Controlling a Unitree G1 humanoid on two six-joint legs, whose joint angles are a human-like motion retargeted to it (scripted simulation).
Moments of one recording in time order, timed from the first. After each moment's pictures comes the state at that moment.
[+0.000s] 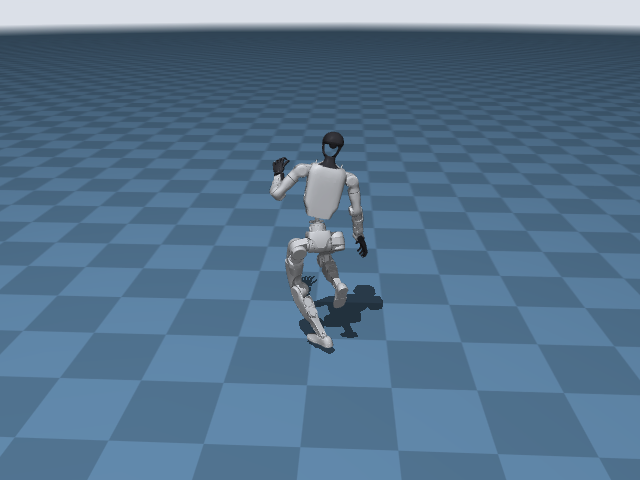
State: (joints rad) left arm -0.03 0.57 0.10 -0.28 0.27 -0.18 0.47; right arm -0.09 -0.41 0.12 1.23 -0.13 -0.10 -0.32; waist -0.10 0.25 -0.21; left_leg -0.57 0.02 0.47 0.86 -0.55 0.12; right_leg -1.20 -0.02 0.01 2.29 -0.37 -0.07
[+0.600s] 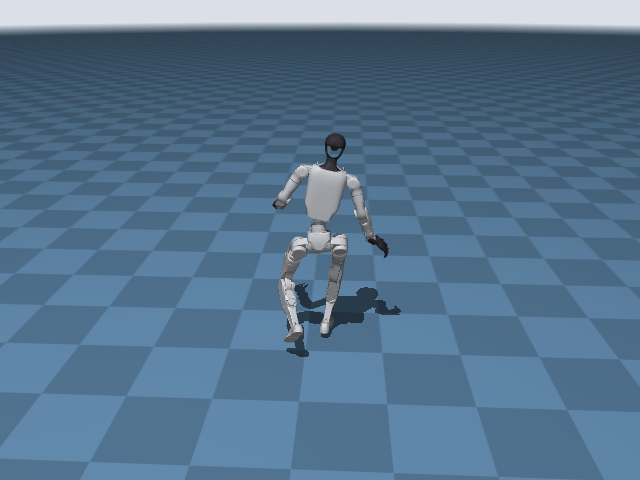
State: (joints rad) left arm 0.03 0.40 -0.07 0.47 0.16 -0.20 0.32; right arm -0.01 -0.48 -0.08 1.21 0.03 -0.18 -0.49; waist -0.03 0.26 -0.09; left_leg -0.50 0.40 0.20 1.51 -0.31 0.10; right_leg -0.75 0.02 -0.28 0.95 -0.34 -0.10
